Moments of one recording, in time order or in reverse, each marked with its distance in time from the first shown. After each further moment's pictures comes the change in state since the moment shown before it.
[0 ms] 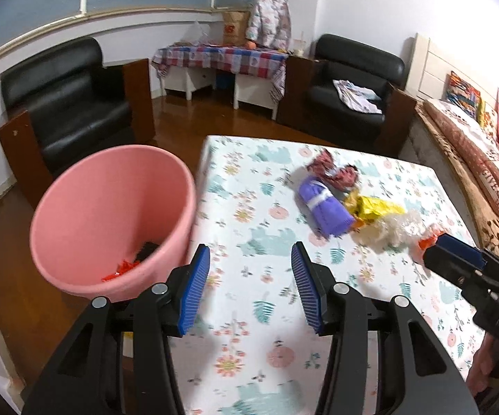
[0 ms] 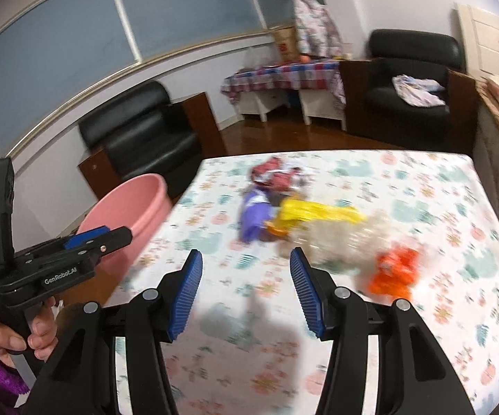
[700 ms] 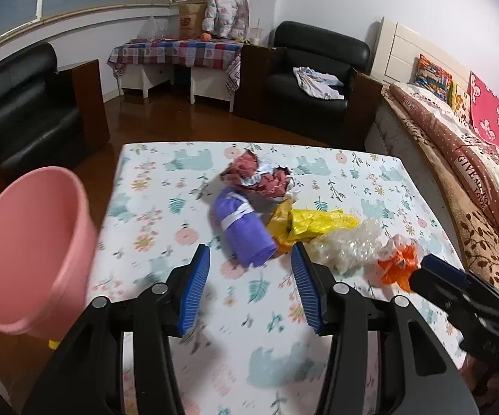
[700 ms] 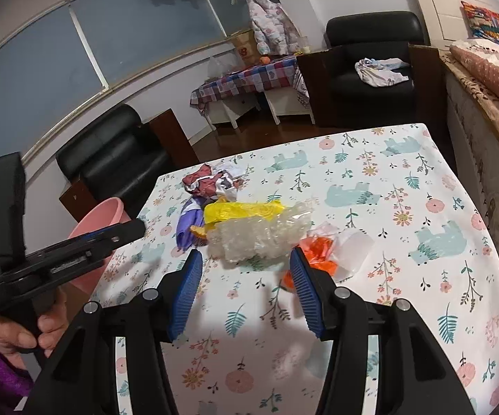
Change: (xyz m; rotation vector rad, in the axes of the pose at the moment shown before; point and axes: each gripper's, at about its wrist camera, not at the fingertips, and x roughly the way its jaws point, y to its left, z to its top) left arm 0.056 -0.073 0.027 0.070 0.041 -0.128; right arm -0.006 -0.077 -0.006 0.146 -0.030 -0.034
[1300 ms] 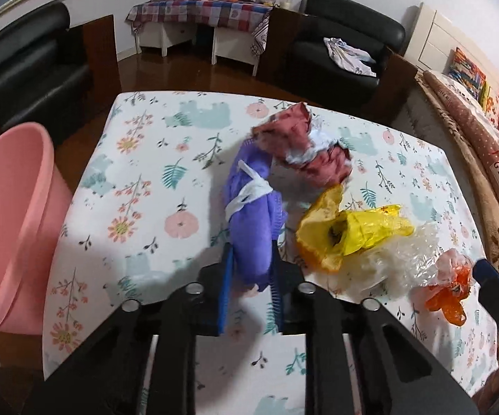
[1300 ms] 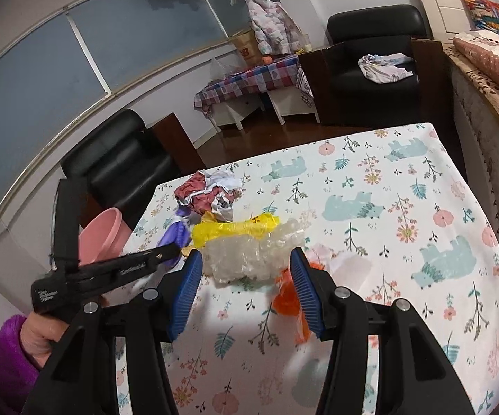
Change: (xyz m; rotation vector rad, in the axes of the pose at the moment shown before) left arm 0.069 0.018 0.002 -0.109 0.146 0.055; right arm 0.018 -0.018 0.018 0.019 0.002 0.037
